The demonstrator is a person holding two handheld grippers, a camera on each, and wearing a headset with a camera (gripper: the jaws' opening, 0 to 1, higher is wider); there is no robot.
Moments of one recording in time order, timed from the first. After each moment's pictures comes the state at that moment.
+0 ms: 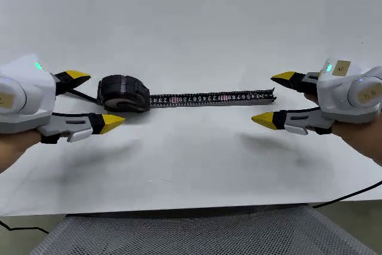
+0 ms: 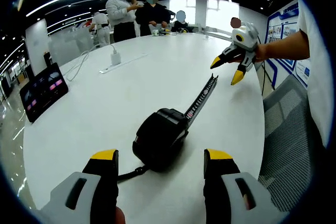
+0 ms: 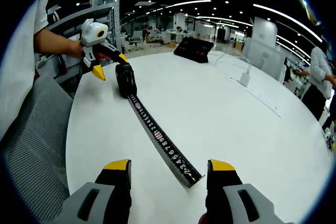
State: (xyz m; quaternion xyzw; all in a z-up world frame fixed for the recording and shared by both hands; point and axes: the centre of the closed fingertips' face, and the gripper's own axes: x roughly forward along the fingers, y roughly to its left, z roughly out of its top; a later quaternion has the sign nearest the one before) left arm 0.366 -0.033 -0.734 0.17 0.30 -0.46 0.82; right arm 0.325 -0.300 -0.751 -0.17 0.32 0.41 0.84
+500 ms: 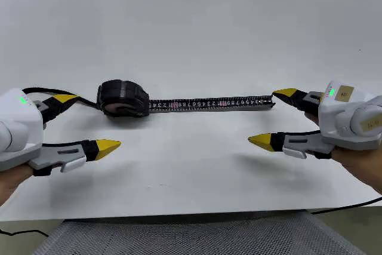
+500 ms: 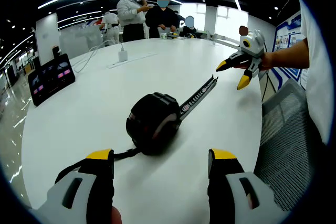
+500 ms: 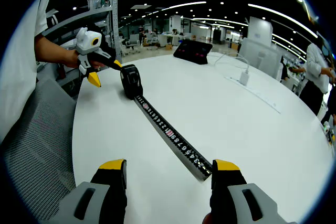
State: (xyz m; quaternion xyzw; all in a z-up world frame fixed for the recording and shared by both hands) left arm 0.340 -0.018 -0.743 0.13 0.30 -0.43 0.84; right arm 0.304 -0.292 -0.751 -0.15 0.31 0.40 0.85
